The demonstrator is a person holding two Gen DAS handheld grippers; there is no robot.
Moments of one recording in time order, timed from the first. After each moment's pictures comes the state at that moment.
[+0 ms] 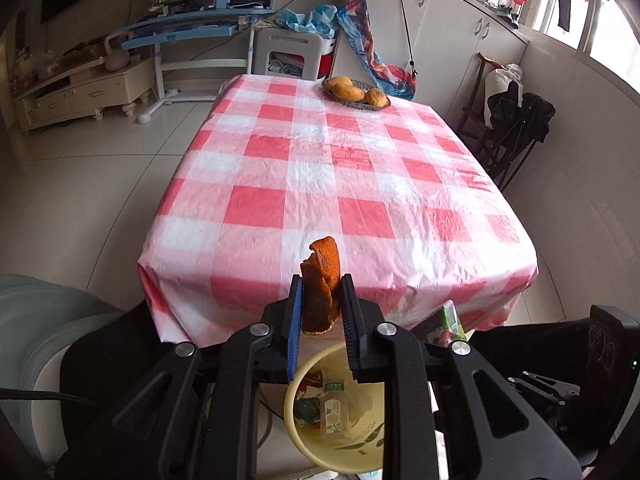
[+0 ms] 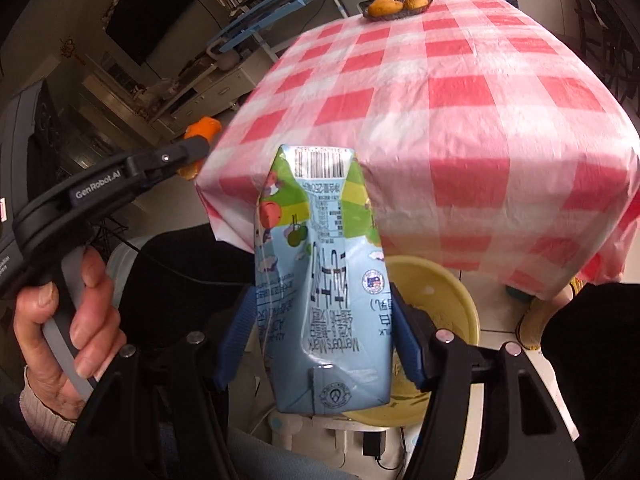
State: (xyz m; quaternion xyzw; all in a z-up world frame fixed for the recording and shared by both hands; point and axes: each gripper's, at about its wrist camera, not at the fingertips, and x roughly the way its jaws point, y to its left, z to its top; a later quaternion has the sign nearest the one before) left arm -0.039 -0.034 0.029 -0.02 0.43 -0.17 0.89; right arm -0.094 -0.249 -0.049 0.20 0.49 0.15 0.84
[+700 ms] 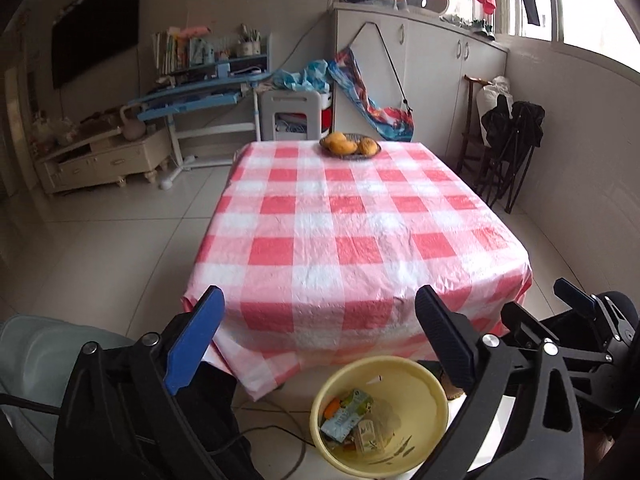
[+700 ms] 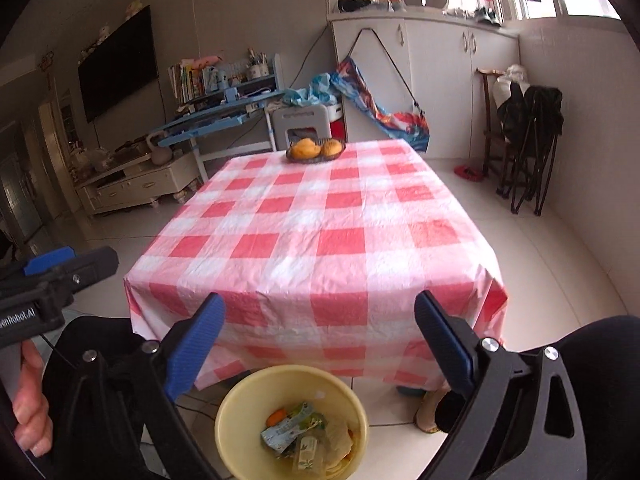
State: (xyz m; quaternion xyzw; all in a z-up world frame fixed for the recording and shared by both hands) left arm -0.099 -0.041 0.090 0.04 0.31 -0.13 0.94; right arm -0.142 -0.264 0.015 0.08 0.26 -0.05 0.96
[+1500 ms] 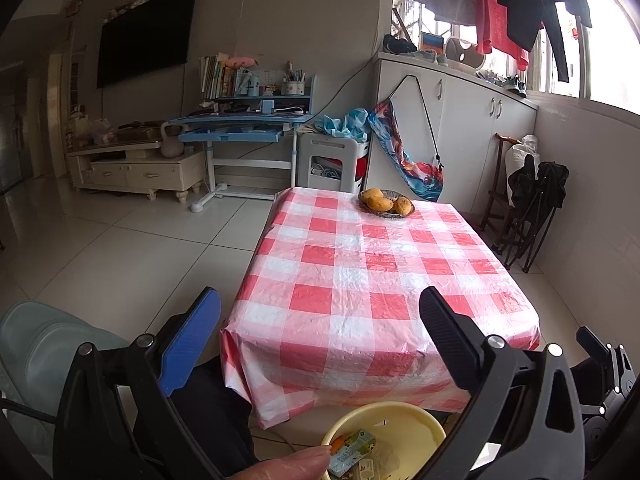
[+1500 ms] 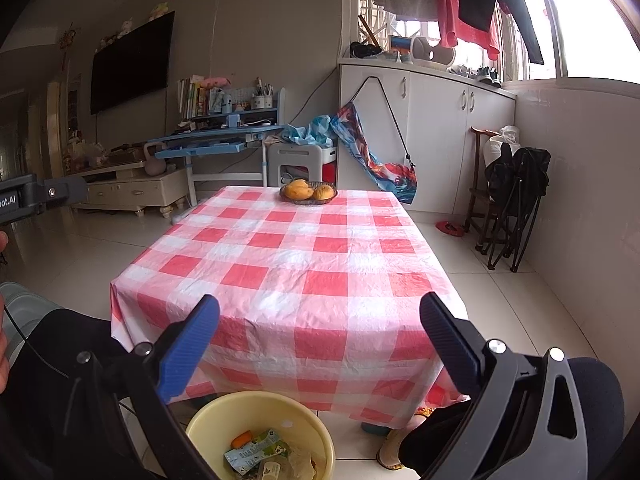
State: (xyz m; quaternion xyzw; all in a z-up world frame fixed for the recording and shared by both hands) left arm -0.109 -0.007 0.120 -0.02 0.25 -0.08 0.96; right arm -0.150 -0.253 0.026 0.02 0.21 -0.07 0.97
